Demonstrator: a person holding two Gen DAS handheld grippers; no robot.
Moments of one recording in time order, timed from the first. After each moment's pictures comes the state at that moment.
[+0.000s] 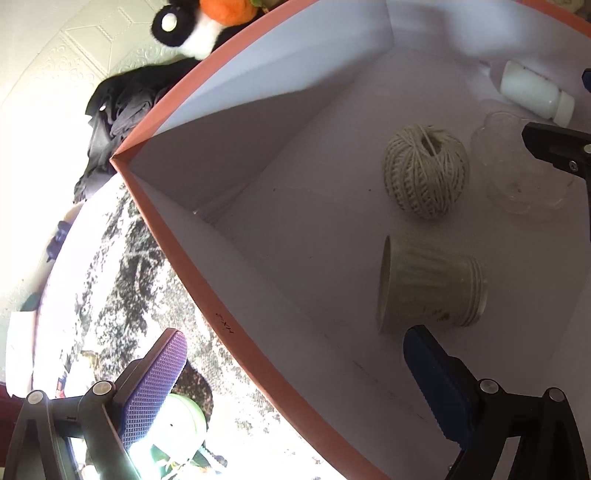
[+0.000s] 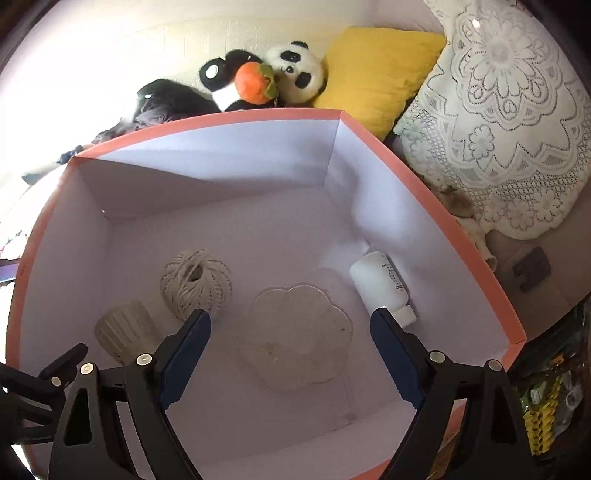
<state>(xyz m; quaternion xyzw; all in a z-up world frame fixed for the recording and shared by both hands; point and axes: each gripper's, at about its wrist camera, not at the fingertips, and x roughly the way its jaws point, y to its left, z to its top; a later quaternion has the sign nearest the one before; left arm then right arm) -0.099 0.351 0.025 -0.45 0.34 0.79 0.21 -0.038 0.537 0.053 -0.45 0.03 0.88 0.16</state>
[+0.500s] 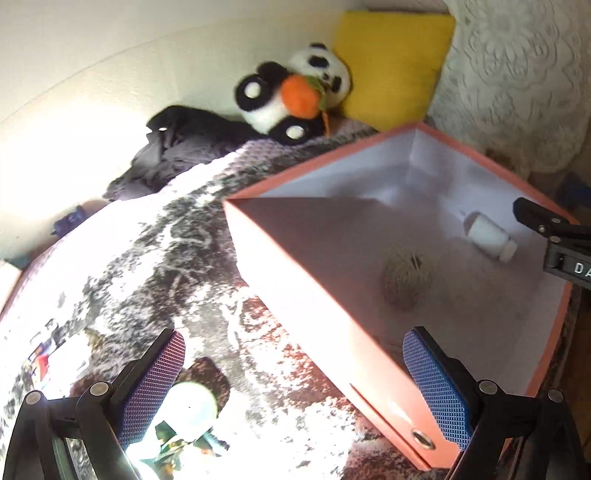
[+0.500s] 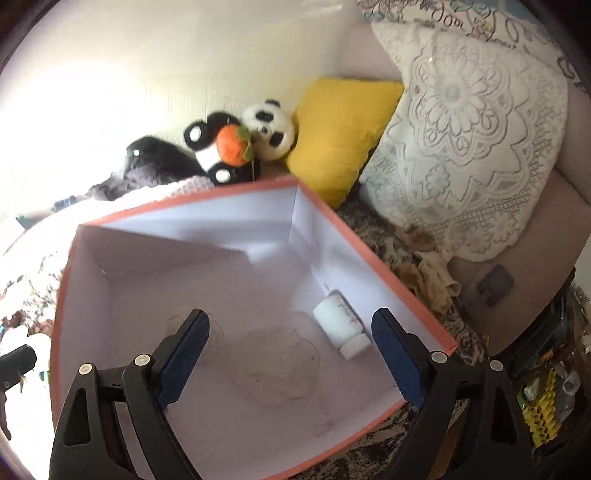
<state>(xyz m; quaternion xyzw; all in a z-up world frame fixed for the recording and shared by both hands) -0.067 0.238 0.126 -0.38 0.13 0.88 0.25 -0.008 0.508 0.122 -0.34 0.03 0.91 0.21</state>
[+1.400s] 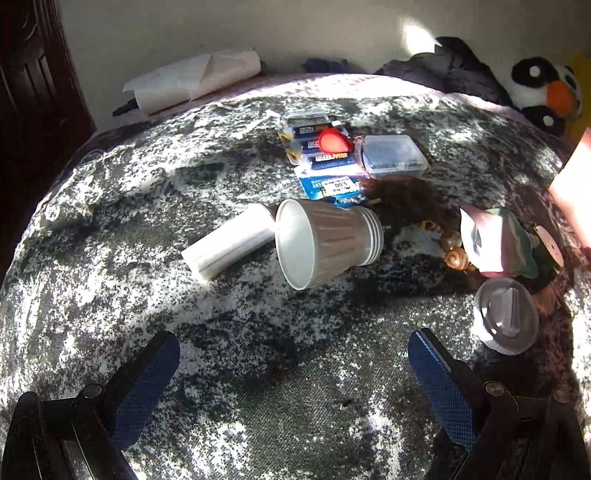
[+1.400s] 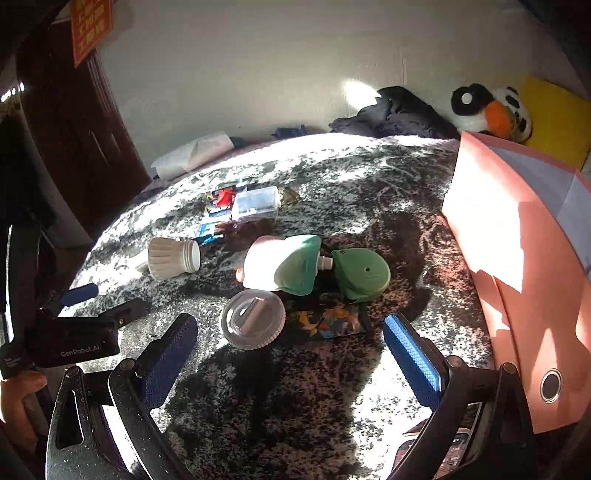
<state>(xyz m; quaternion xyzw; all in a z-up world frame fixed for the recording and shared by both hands) -0.077 -0.086 -0.003 -0.46 -0.01 0.89 0.01 -0.028 0.172 0.040 -0.40 0.05 0.91 -0.12</state>
